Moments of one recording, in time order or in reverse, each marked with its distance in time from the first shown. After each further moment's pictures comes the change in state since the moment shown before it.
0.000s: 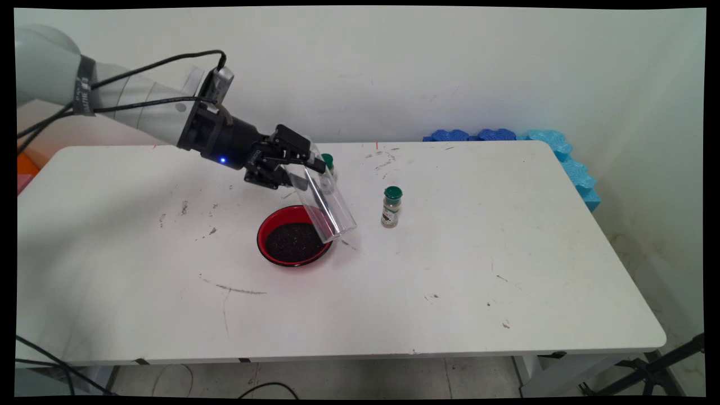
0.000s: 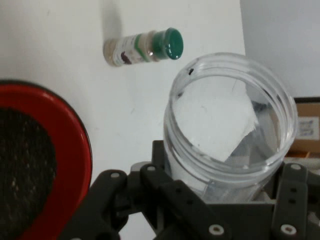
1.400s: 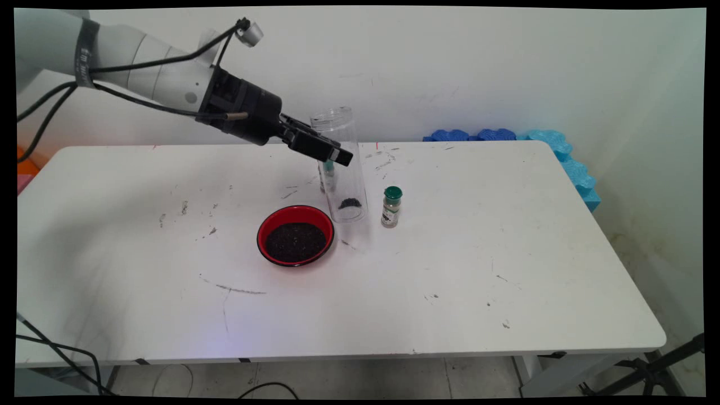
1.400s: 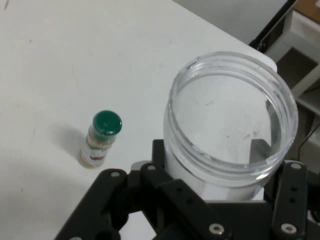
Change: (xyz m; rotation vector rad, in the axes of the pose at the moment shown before) arm -0.003 0.073 0.008 -0.006 0.026 0.889
